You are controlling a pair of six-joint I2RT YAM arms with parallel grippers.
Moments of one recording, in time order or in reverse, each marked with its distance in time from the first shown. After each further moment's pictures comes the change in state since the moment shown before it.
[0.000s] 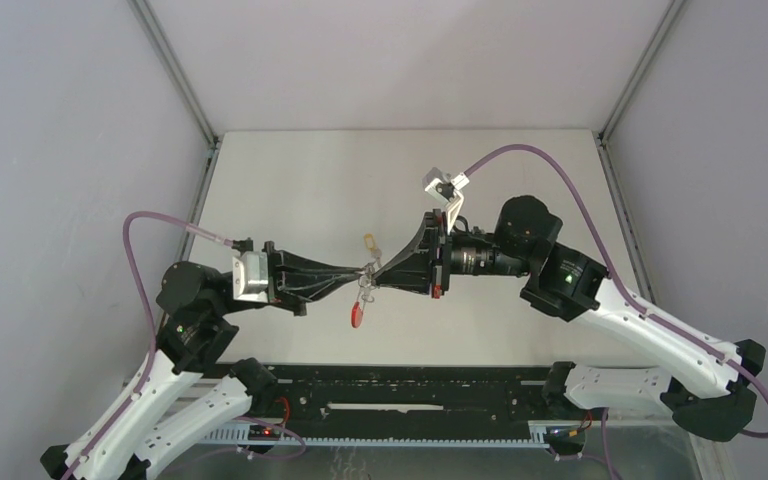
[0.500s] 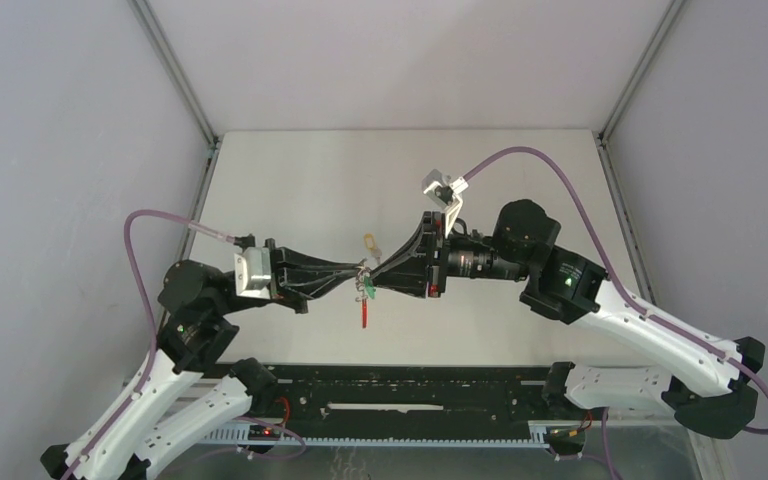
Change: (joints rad) left arm 0.000 0.004 0.000 -0.016 -0.027 0.001; right arm 0.036 0.000 0.000 -0.009 0.063 -0.045
